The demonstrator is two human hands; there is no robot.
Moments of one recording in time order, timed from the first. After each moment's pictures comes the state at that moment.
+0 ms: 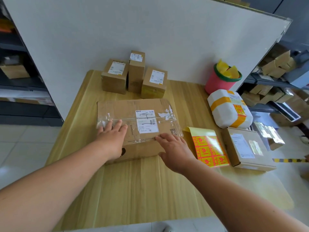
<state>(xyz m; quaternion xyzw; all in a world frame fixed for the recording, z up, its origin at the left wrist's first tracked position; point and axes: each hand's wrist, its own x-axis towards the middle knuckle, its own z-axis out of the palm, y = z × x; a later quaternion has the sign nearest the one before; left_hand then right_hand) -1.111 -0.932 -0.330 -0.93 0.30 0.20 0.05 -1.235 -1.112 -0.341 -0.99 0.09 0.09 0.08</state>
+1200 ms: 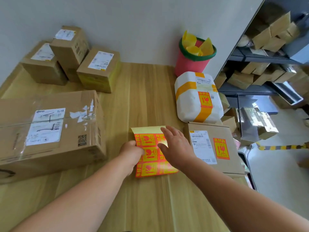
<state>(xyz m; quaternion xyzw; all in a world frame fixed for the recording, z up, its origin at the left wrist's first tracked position) -1.218 -1.250 -0.418 -0.76 -0.11 0.39 -0.51 -1.292 -1.385 -0.393 -0.96 0.18 0.07 0.19</state>
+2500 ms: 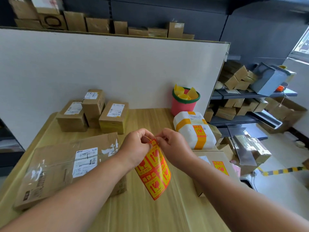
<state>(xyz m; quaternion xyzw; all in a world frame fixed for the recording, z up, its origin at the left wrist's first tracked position) -1.202 -1.183 -0.241 -0.79 0.25 0.22 -0.53 -1.274 -1.307 -0.248 -0.90 0.18 -0.15 0.36</state>
